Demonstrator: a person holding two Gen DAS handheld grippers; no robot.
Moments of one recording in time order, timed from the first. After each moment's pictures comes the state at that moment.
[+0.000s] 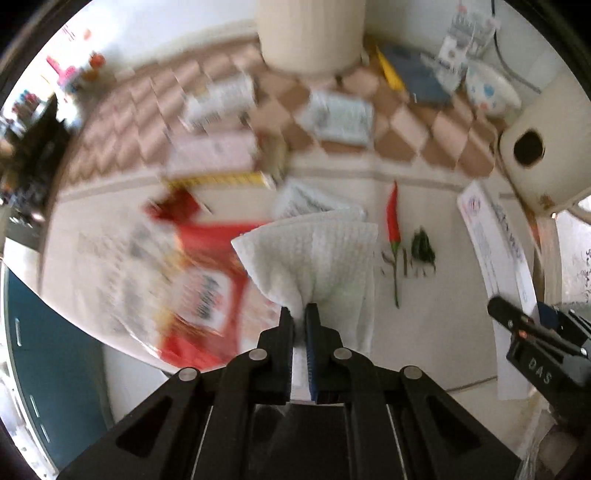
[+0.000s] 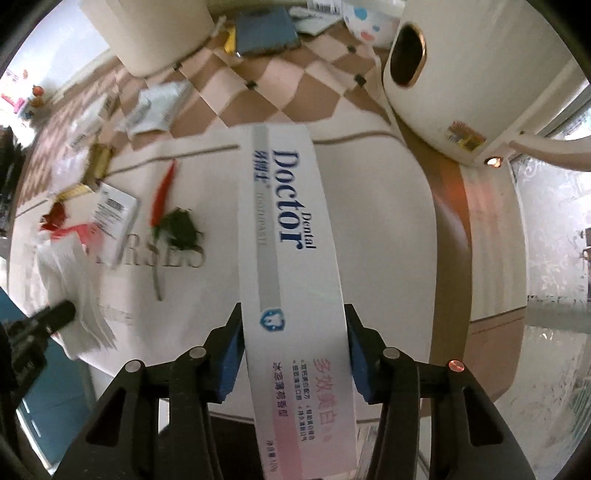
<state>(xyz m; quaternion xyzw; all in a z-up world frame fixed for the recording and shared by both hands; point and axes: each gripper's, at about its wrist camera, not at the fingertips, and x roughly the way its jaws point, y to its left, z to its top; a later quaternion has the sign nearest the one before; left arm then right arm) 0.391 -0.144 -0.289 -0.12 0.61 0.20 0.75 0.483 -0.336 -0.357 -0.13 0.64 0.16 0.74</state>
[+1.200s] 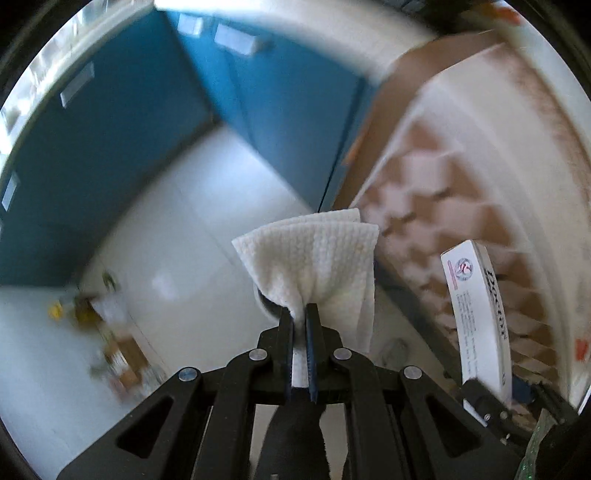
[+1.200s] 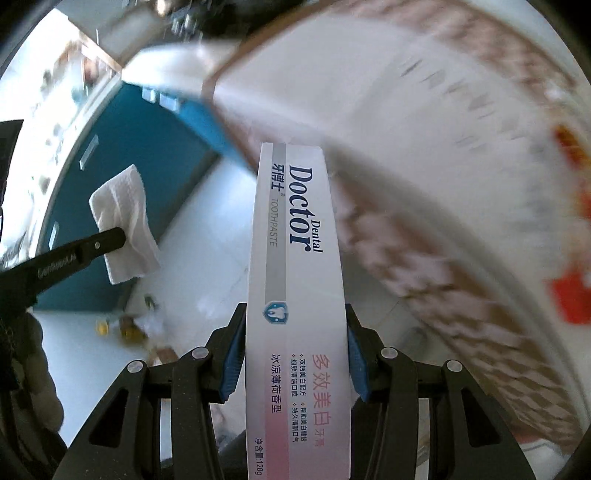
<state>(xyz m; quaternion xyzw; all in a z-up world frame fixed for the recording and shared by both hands) -0.048 0.211 -0.439 -0.40 0.55 0.42 0.60 0.078 0.058 -0.399 -0.27 0.61 0.45 0.59</state>
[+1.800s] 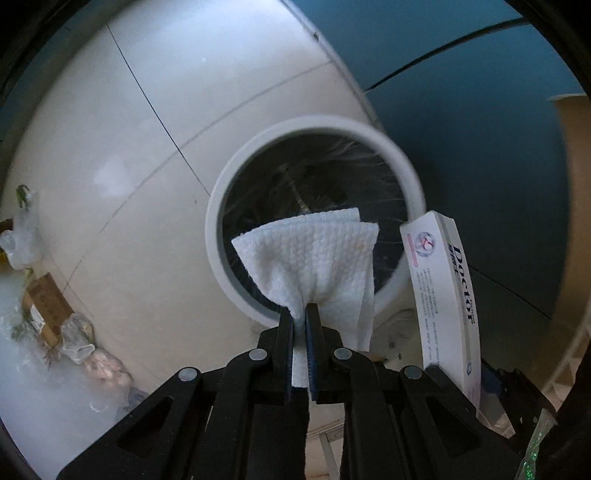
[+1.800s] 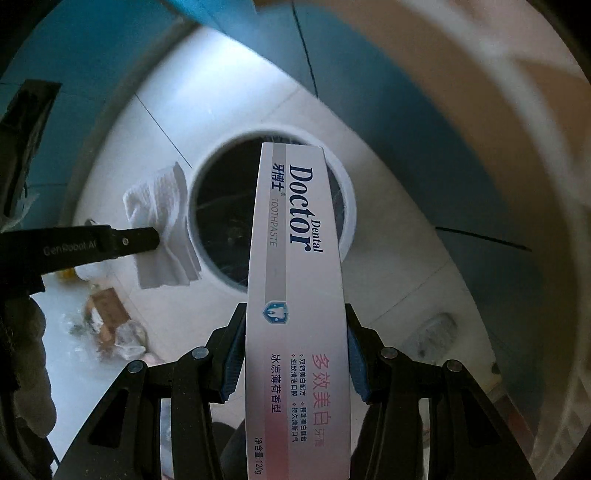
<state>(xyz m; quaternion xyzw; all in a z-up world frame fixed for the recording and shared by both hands) -0.117 0.248 -0.824 -0.57 0.59 0.32 0.47 0.000 0.143 -0.784 -0.41 0.67 0.41 0.47</state>
